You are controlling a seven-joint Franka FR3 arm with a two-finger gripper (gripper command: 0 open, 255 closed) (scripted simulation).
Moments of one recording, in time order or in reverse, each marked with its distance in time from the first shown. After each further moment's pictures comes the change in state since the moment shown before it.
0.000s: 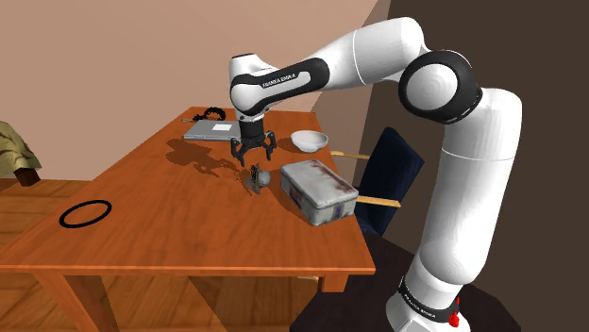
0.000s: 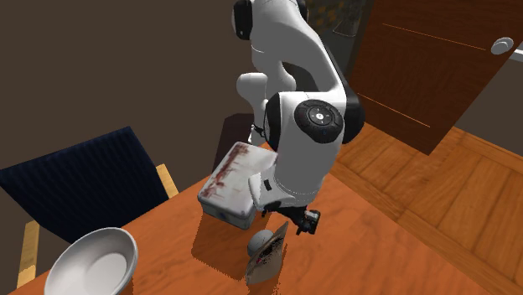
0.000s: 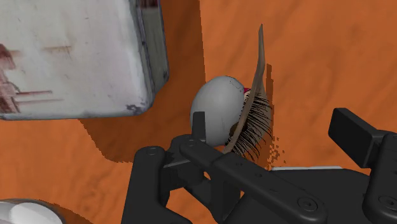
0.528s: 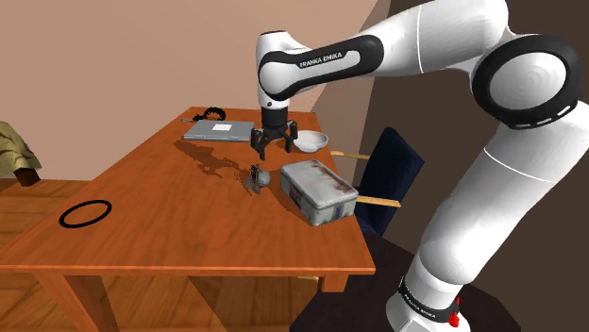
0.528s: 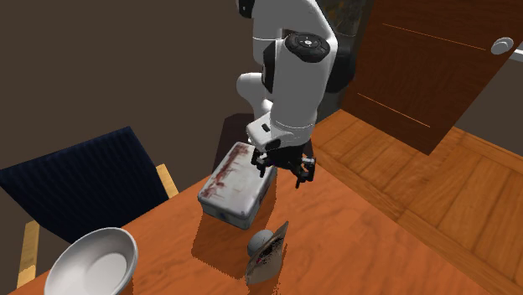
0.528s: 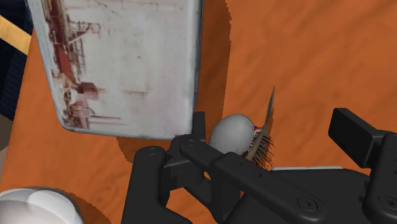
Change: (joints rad) arm -0.007 -0.333 -0.012 -0.263 0.070 -0.019 -0.194
